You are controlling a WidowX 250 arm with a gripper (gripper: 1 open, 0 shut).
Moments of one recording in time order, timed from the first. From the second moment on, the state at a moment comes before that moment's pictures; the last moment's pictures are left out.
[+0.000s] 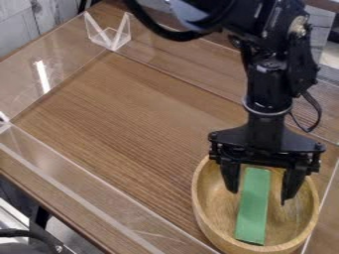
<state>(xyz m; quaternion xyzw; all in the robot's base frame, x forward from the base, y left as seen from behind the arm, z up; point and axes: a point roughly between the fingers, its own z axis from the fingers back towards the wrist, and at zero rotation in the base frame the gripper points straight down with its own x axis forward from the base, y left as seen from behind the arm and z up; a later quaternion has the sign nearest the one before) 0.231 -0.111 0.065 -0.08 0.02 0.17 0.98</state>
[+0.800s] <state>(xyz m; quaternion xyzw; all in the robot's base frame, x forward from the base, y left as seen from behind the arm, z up) 0.236 -0.110 0.059 -0.08 0.02 0.16 0.98</state>
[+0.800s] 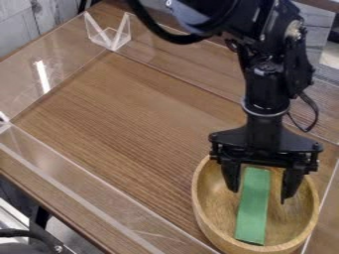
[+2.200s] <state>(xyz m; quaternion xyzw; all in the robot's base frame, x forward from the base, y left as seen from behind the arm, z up) 0.230 -0.101 0.035 -0.08 0.05 0.17 0.98</state>
